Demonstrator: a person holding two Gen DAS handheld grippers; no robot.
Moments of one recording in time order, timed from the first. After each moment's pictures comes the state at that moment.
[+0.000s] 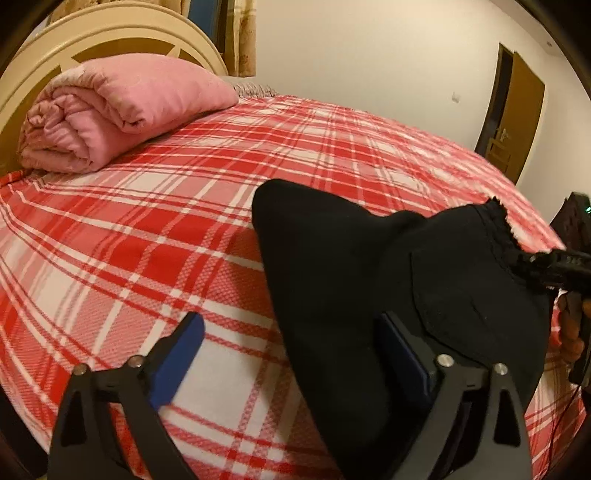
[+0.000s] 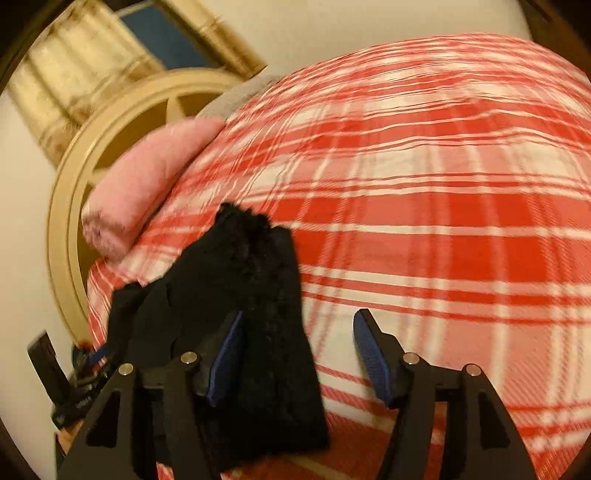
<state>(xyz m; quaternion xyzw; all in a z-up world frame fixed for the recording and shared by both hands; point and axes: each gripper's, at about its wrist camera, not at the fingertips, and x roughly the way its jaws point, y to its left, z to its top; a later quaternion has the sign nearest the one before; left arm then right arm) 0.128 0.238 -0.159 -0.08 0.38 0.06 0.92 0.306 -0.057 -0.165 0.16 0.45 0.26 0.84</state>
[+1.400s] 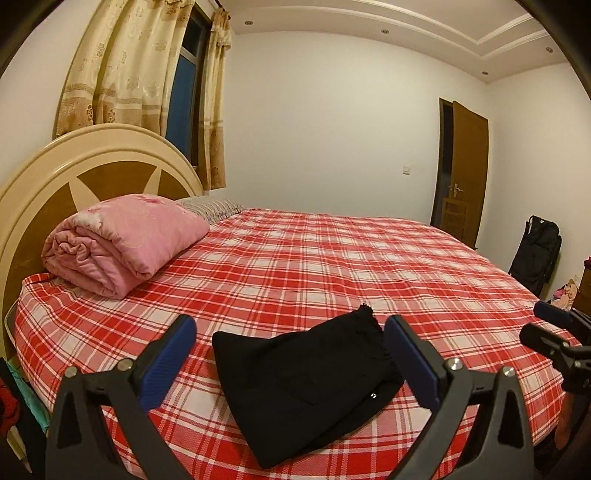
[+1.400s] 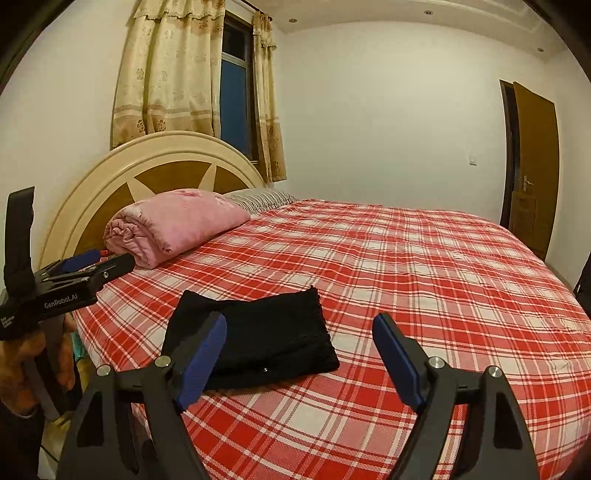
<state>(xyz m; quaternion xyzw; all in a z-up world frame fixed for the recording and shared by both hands) 0.009 0.160 0.003 -0.04 0.18 0.02 0.98 0.030 -0.043 0.001 -0.03 0.19 0.20 0.96</state>
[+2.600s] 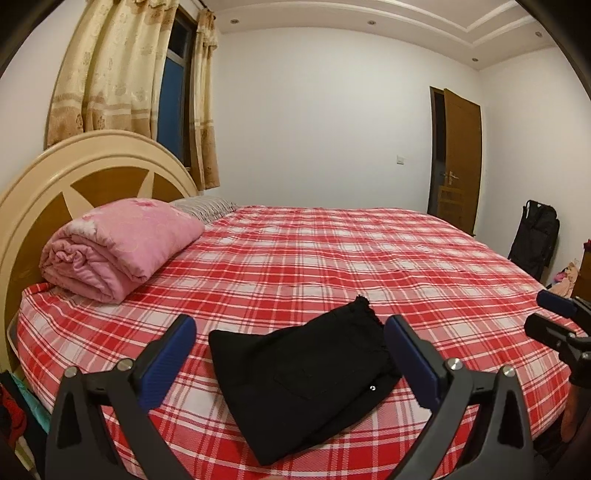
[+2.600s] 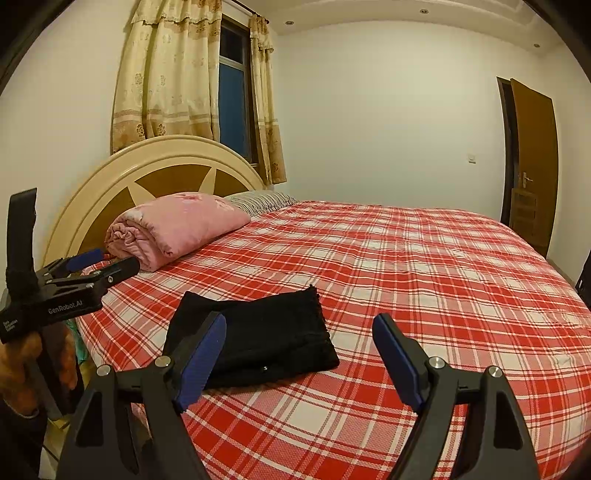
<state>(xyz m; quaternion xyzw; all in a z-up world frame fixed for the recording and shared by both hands) 0.006 0.145 0.005 -0.01 0.19 0.02 0.98 0.026 -0.045 -0.001 -0.02 0.19 0.20 0.96</state>
